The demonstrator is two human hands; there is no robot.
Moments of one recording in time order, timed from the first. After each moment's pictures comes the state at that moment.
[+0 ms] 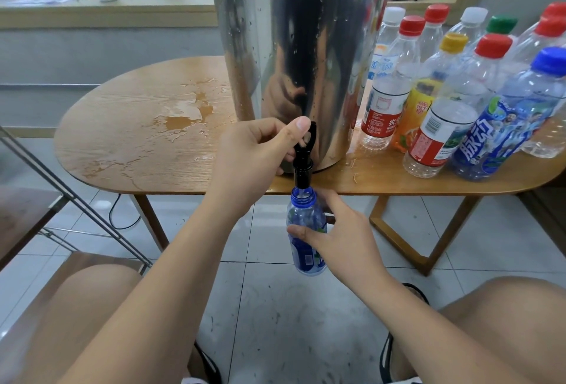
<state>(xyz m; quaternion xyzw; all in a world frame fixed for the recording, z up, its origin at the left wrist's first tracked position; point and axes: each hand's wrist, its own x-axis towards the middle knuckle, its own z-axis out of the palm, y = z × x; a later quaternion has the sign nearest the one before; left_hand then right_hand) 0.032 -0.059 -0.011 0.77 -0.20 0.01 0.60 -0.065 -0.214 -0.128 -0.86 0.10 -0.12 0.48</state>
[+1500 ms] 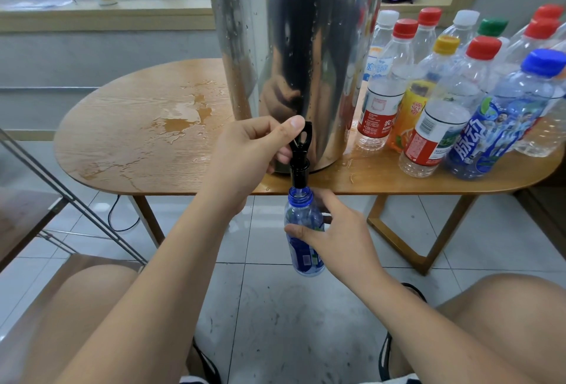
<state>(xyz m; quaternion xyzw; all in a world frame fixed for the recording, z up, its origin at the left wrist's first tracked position) 0.035 -0.058 -0.006 0.74 -0.19 -0.05 0.64 -0.066 -0.212 -0.122 -0.87 0.10 -0.11 0.48</state>
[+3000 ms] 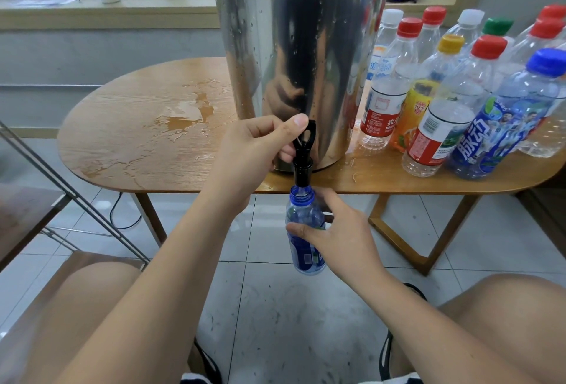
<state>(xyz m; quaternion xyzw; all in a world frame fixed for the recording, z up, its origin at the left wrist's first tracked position) 0.036 -0.057 -0.007 0.74 -0.18 -0.06 0.64 -0.064 -0.211 -0.124 -0.87 0.10 -0.10 0.47</state>
